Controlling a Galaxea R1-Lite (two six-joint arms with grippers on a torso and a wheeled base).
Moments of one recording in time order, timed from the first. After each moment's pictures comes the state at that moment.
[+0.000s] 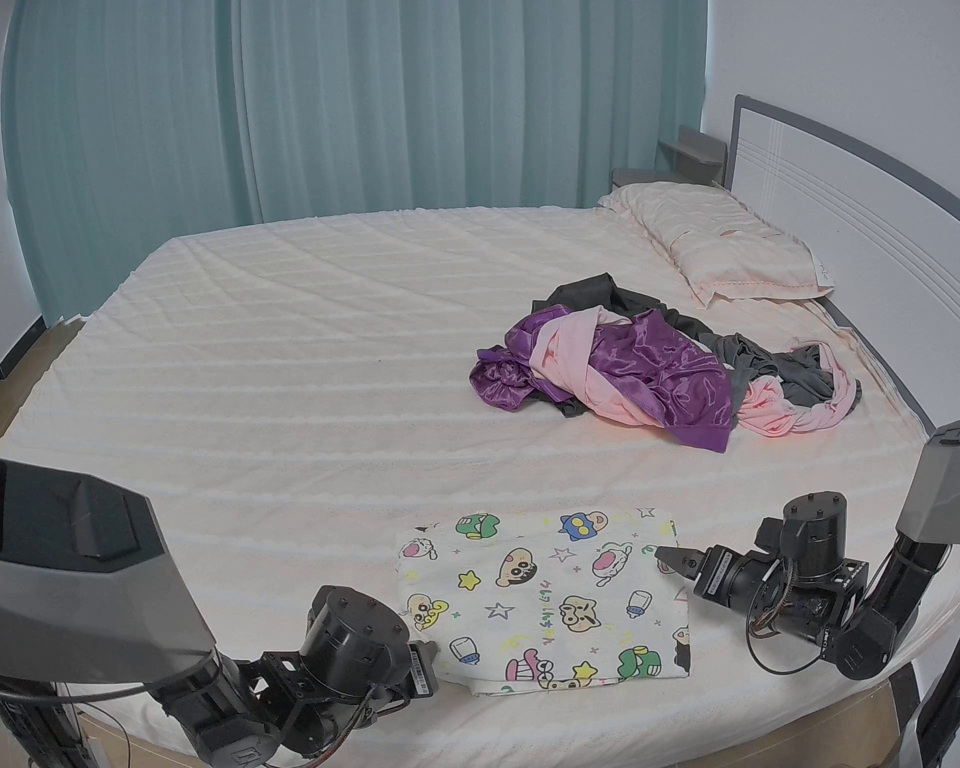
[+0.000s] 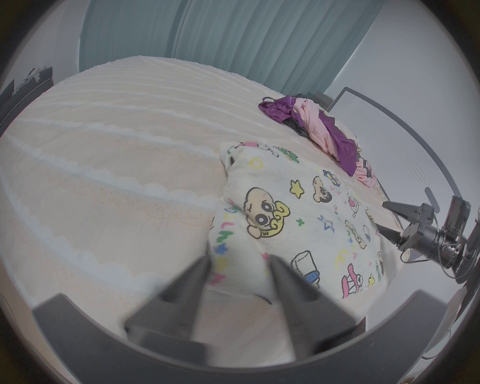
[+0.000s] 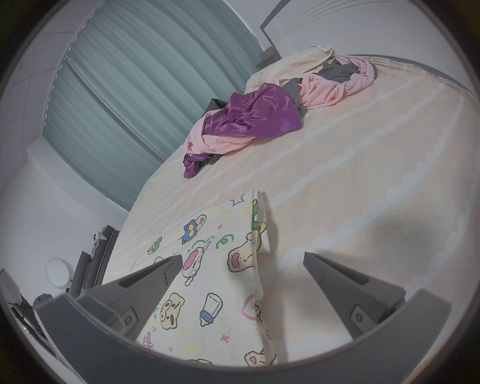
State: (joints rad) left arm -0.80 2.03 -0.38 -0.89 0.32 -0.82; right arm 0.41 2.01 -0.25 -1.23 -0.05 0.71
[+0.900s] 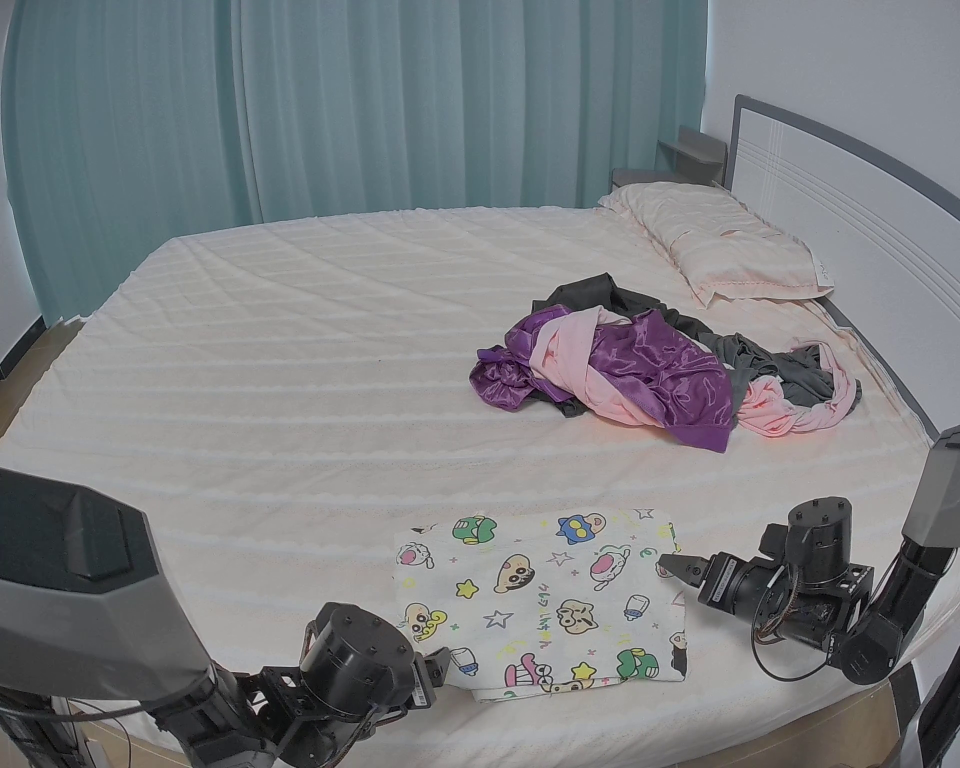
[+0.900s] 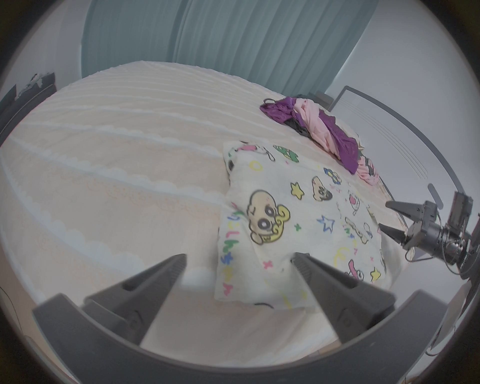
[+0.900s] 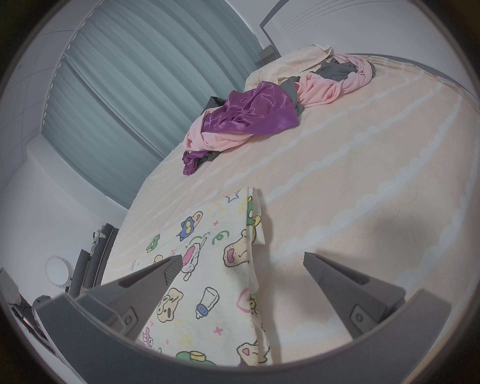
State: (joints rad) left arm -0.84 2.02 -0.35 -0.88 0.38 -0.83; right arm 0.41 1.99 -0.22 -1.23 -0.05 0.70
